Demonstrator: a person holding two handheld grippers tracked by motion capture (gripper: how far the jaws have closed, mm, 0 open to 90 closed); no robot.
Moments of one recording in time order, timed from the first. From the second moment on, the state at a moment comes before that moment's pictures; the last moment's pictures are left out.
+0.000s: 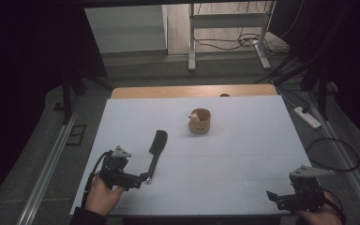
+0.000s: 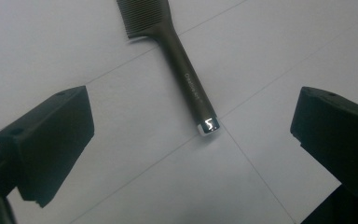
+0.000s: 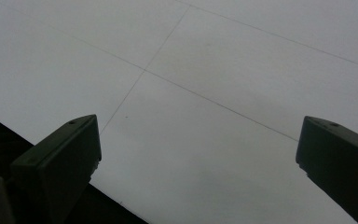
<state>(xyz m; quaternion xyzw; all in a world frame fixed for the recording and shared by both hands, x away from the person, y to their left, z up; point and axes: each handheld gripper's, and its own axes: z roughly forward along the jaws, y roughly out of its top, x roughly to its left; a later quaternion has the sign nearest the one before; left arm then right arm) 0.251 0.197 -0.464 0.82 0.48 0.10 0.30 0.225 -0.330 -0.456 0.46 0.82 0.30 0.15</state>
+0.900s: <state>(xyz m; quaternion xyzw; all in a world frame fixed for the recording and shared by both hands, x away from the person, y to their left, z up) 0.291 0.177 -0.472 0.84 0.46 0.09 0.27 0.226 -0.329 -0.457 0.46 0.83 0.30 0.15</state>
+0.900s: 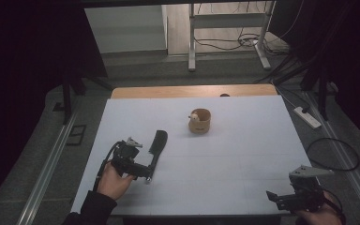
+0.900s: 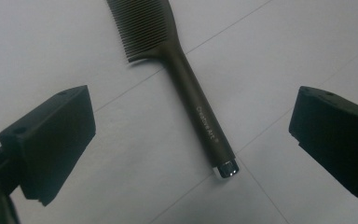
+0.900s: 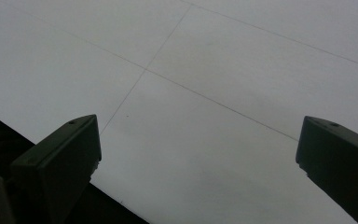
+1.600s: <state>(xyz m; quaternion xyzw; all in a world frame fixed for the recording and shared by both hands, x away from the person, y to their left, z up) 0.316 0.153 -0.476 0.85 0.45 0.07 0.25 0.226 -0.330 -0.457 0.46 0.83 0.30 0.15</state>
